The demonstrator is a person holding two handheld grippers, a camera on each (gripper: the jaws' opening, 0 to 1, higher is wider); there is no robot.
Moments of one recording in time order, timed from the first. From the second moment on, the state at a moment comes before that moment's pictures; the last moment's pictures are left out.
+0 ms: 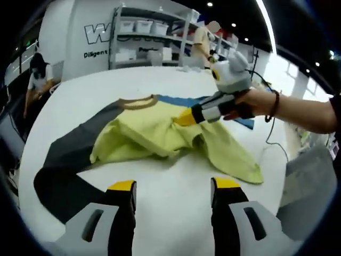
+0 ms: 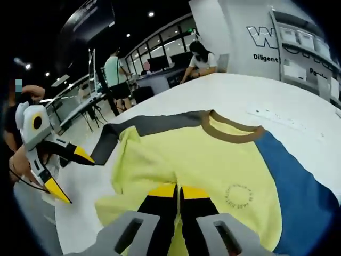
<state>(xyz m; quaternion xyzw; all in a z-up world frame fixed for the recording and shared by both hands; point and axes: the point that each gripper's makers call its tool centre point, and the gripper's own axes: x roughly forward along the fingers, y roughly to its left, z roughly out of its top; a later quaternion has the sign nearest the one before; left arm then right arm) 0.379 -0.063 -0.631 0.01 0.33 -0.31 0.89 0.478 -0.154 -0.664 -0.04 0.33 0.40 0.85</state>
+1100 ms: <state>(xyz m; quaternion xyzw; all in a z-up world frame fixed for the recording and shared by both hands) 0.422 -0.112 -0.655 0.07 0.30 -0.35 0.89 0.479 -0.167 -0.676 0.00 0.31 0.37 0.87</state>
